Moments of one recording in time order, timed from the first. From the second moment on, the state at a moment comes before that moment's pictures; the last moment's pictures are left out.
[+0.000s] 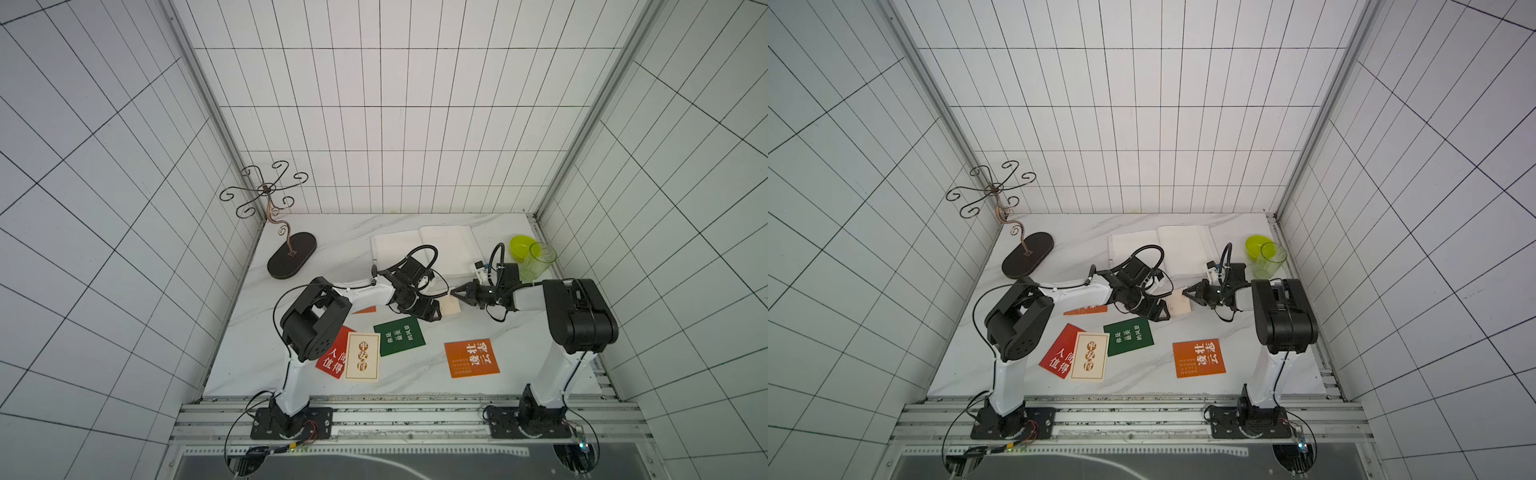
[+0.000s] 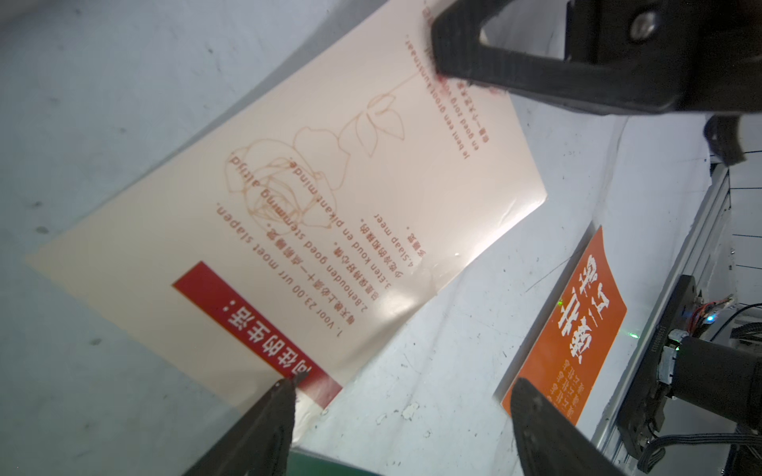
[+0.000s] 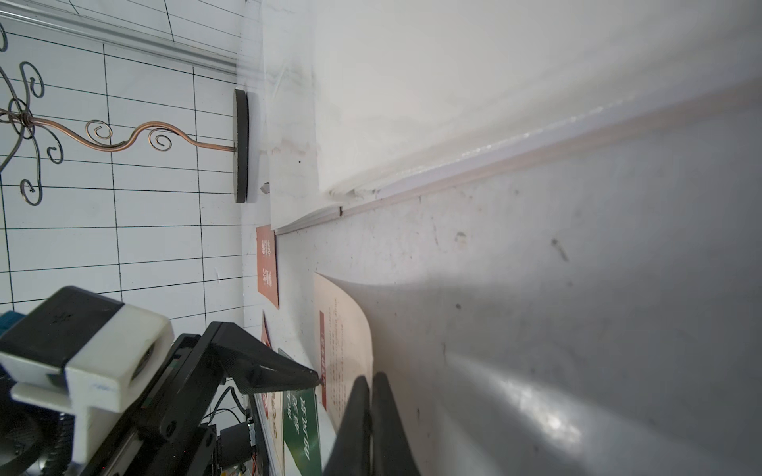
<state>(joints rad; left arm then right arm) -0.76 2.02 1.35 -0.42 0.45 -0.33 0.02 1.84 0.76 0.23 -0.92 0.53</state>
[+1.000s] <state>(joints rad) -0.40 1.69 1.08 0.11 0.69 -0.59 0.03 1.49 0.78 0.27 -0.91 0.71</state>
